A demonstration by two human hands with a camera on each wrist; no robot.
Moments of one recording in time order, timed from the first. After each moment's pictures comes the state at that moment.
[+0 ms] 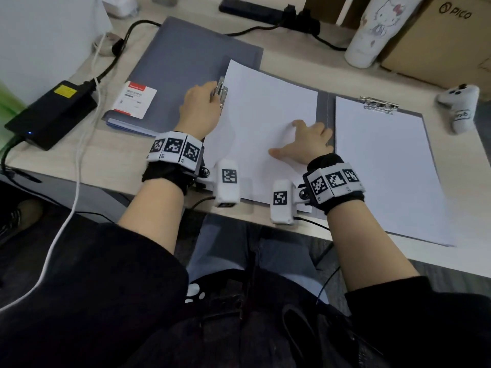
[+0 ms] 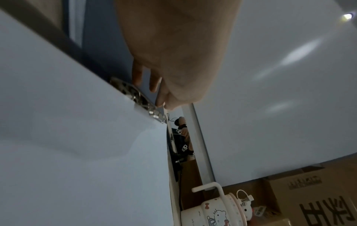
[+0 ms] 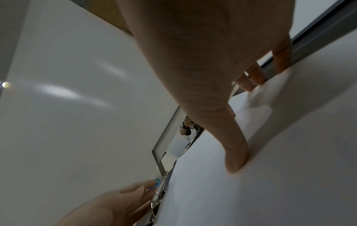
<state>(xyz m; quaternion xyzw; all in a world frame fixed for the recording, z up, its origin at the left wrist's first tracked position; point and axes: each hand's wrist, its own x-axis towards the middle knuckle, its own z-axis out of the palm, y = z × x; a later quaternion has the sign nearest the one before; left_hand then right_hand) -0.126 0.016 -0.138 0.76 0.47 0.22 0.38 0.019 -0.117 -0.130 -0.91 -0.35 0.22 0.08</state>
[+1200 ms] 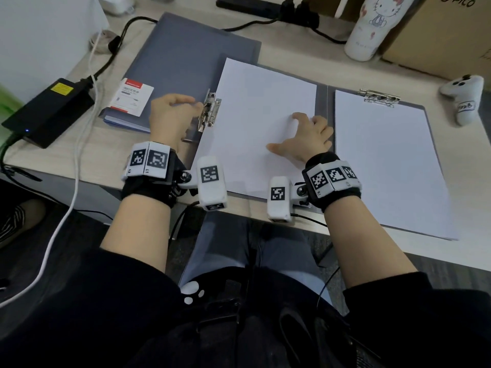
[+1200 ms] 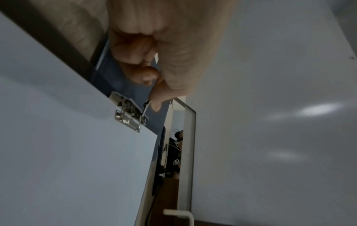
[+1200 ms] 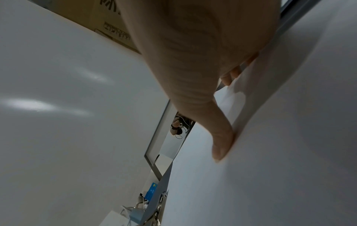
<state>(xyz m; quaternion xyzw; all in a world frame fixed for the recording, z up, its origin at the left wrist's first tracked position) -0.156 0.013 -0.150 0.54 0.58 0.33 0.51 0.028 -0.117 -0.153 -0.90 -0.32 0.21 0.19</state>
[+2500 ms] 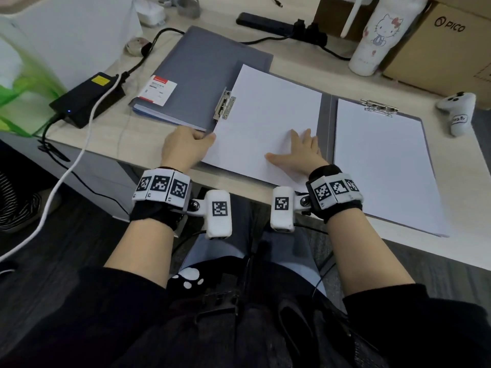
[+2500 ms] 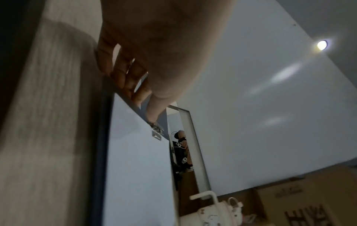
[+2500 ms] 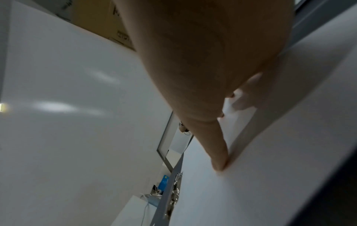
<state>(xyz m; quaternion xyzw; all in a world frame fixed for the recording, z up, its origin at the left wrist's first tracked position) -0.198 -0.058 -0.149 0.68 0.60 0.19 0.37 -0.002 -0.158 -0.140 -0.86 -0.43 0.28 0.08</state>
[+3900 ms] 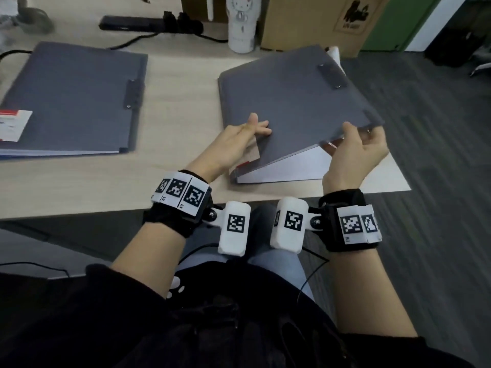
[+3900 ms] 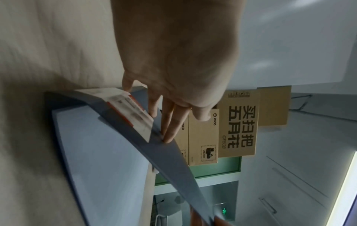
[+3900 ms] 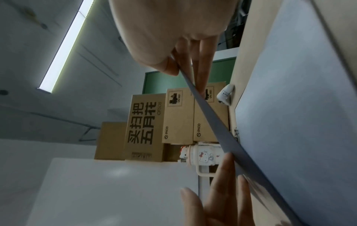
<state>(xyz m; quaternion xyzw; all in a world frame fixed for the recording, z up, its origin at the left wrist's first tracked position) -0.010 -0.192 -0.119 0.77 0.18 0.09 0.60 0.084 -0.336 -0.102 -0.58 0.00 -0.04 0.81</state>
